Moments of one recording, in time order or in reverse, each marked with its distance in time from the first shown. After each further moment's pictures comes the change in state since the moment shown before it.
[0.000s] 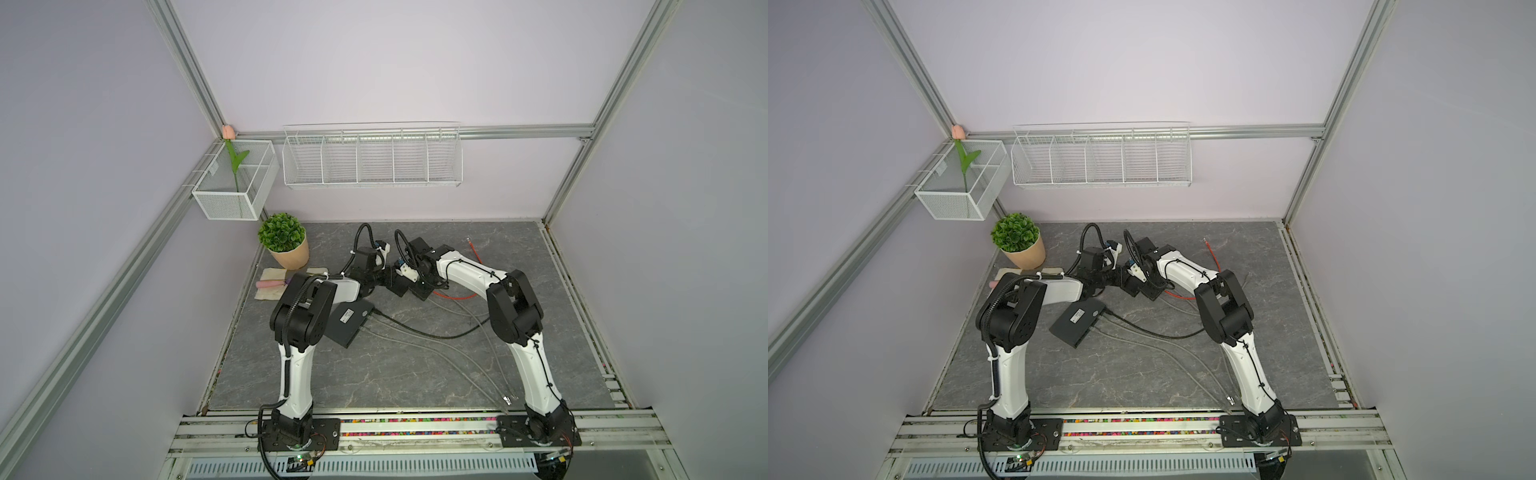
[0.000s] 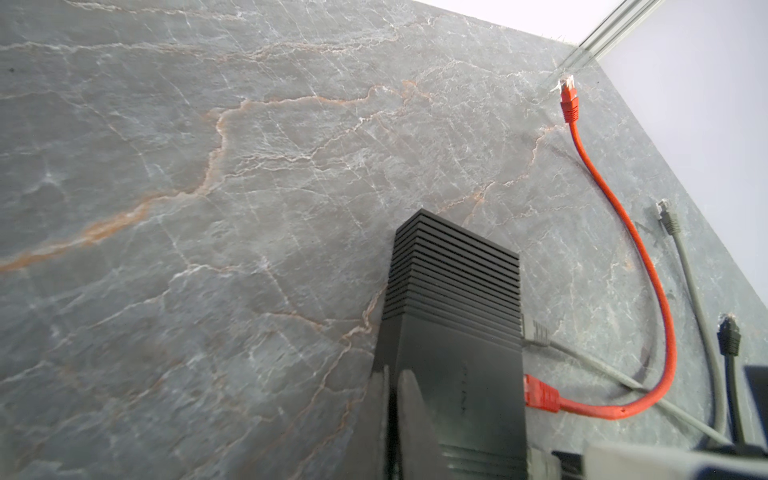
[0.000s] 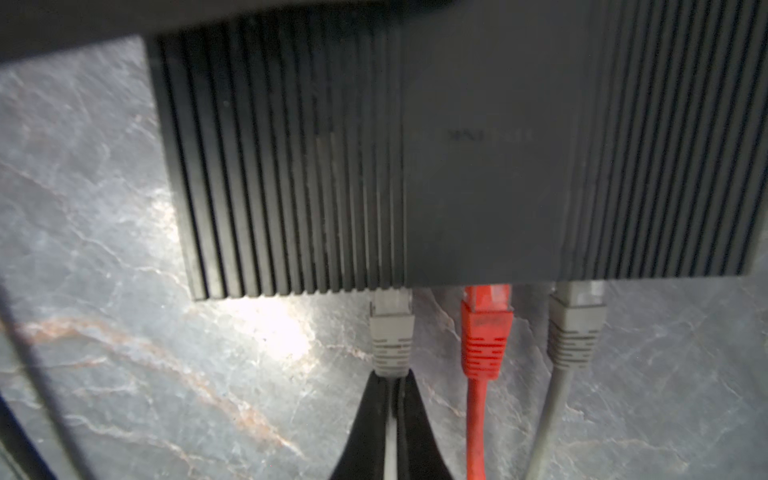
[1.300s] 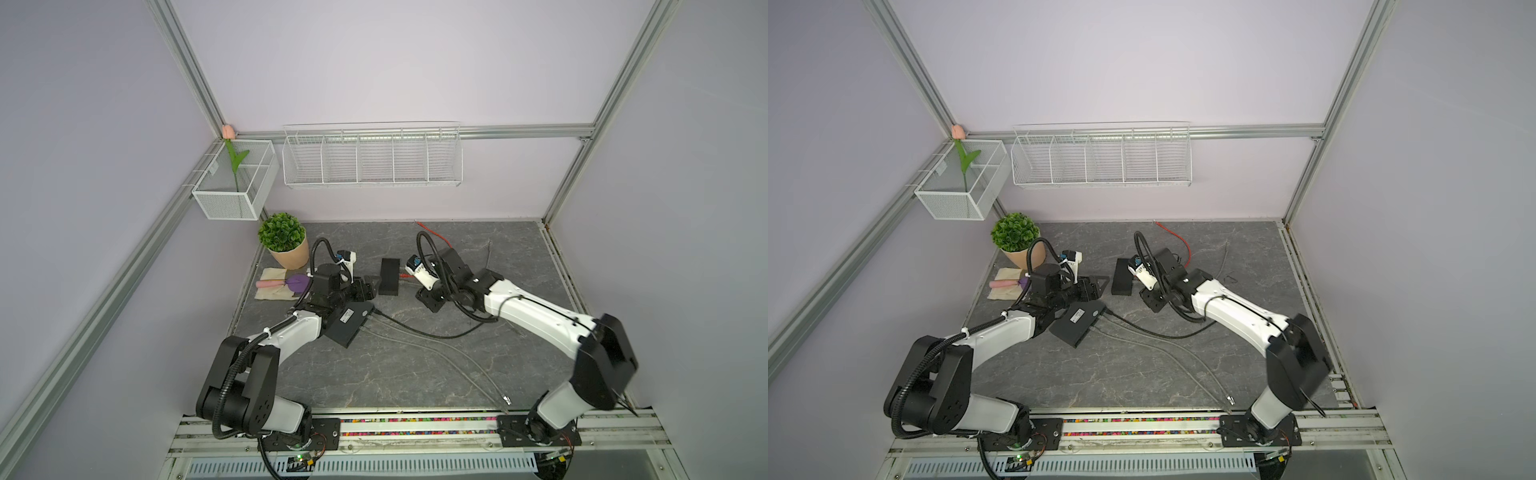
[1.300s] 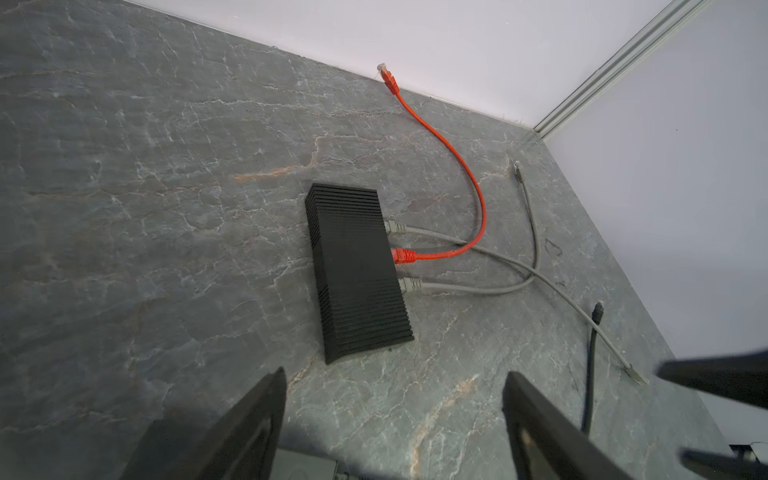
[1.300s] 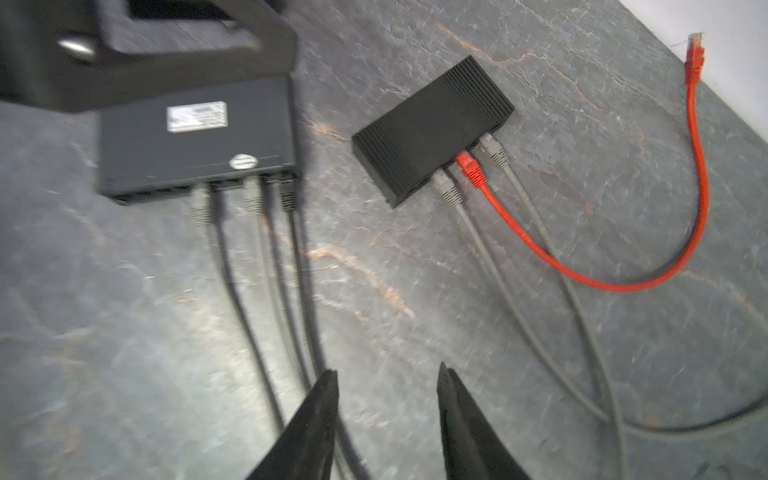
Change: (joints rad) left arm 0.104 -0.653 -0.507 0.001 -0.020 -0.100; right arm 0.132 -0.772 -0.686 0.375 -0.047 0.210
